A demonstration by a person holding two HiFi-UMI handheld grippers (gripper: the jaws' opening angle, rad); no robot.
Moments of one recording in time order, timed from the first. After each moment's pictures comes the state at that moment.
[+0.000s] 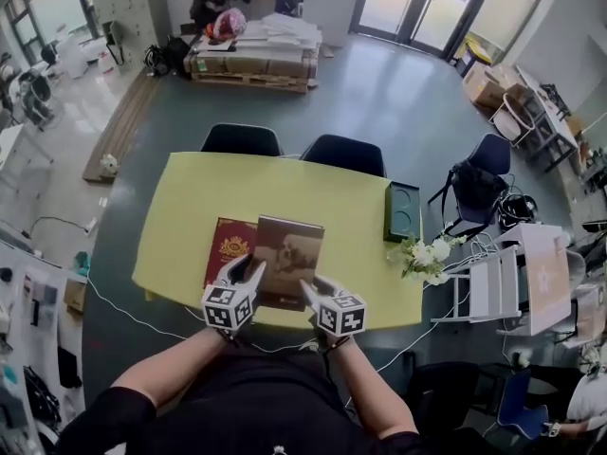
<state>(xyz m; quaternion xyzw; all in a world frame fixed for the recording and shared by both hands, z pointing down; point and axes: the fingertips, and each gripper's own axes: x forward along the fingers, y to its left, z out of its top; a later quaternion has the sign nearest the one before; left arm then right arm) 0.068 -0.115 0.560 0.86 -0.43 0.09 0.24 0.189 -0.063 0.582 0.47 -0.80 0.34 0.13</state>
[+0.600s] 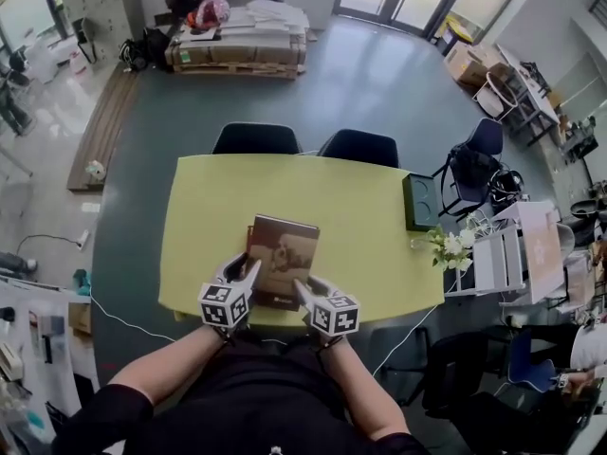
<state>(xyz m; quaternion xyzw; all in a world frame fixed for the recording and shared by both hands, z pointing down) -0.098 -0.192 0.581 0.87 -0.38 0.10 0.28 0.016 -0.121 0.596 0.52 -0.75 0.38 0.14</state>
